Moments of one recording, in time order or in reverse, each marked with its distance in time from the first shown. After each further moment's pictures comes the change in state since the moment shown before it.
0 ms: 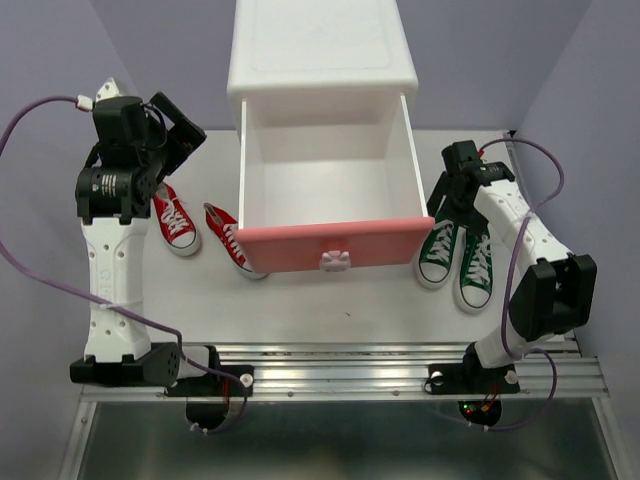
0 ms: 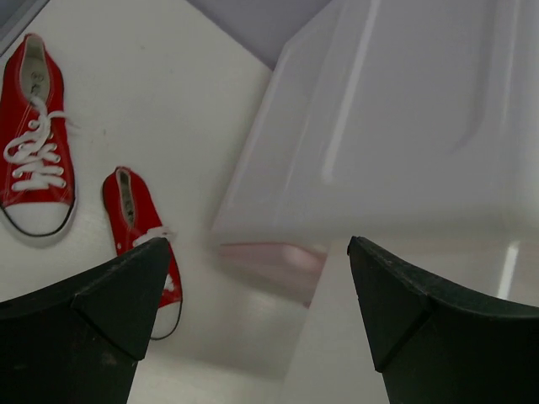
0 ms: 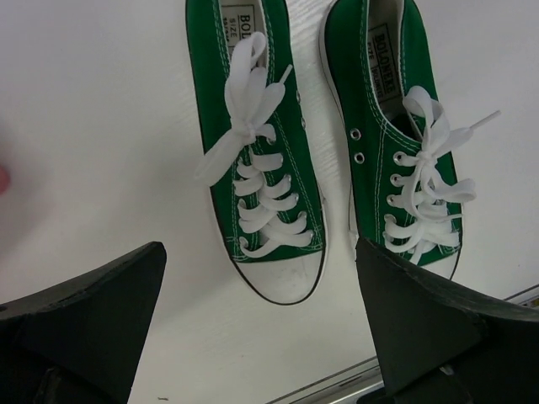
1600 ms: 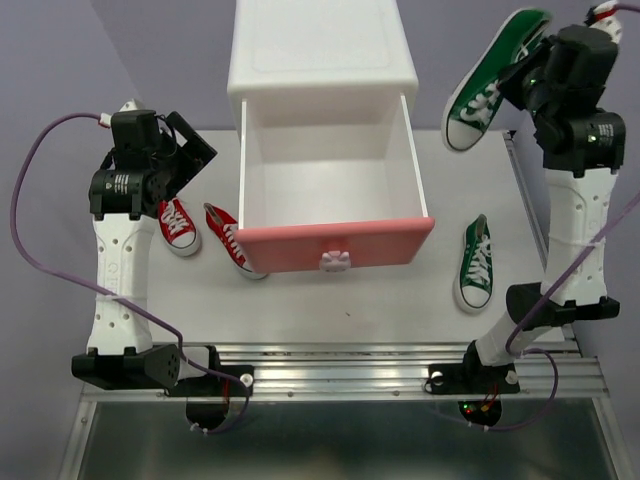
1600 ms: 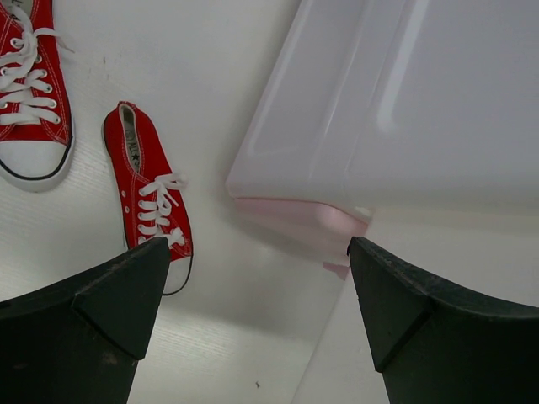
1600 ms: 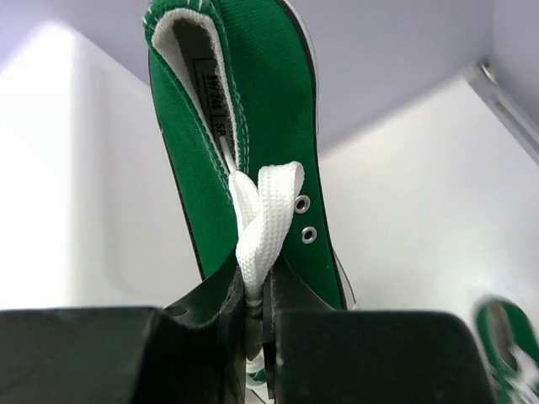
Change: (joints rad) left arm 0.012 -0.085 -0.235 -0.020 0.066 -0.027; right arm -0.076 0.059 0.909 0.045 -0.066 -0.087
